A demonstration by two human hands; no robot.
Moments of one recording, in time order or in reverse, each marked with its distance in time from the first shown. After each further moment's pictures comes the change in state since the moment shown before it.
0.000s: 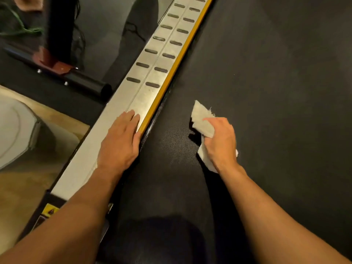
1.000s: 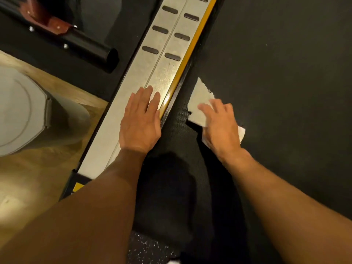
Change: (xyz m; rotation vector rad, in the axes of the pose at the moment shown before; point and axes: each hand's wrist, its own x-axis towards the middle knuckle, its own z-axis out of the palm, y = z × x) left_hand 0.010 -0.006 0.001 0.153 0.035 0.073; right_hand -0.008 -0.053 0.018 -0.340 -0.300 -0.237
